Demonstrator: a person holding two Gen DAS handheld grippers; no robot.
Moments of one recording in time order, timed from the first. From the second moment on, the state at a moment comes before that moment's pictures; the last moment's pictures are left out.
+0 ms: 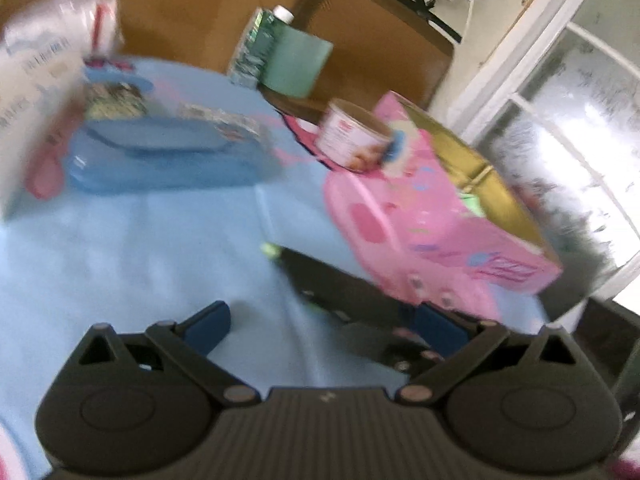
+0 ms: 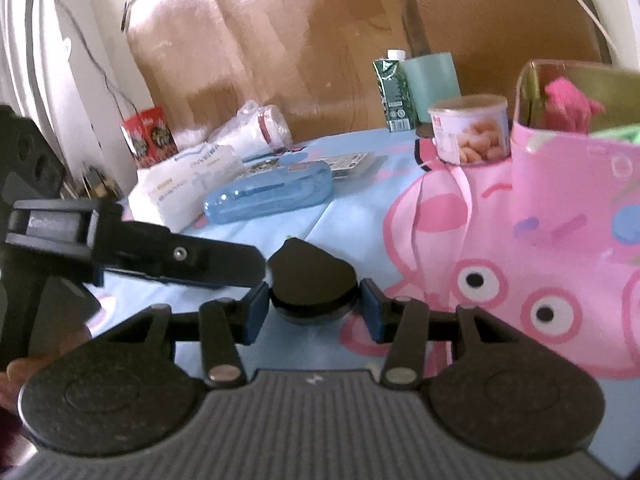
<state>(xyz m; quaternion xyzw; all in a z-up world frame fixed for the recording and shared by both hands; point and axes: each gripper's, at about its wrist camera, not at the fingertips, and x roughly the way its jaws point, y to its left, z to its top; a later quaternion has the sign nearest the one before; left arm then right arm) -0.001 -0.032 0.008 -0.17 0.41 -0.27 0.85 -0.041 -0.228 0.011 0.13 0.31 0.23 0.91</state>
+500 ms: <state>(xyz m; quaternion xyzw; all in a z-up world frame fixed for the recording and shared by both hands) 0.017 -0.118 0.054 -0.11 0.40 -0.35 0.84 -0.067 -0.266 0.041 0.15 0.21 0.20 0.94</state>
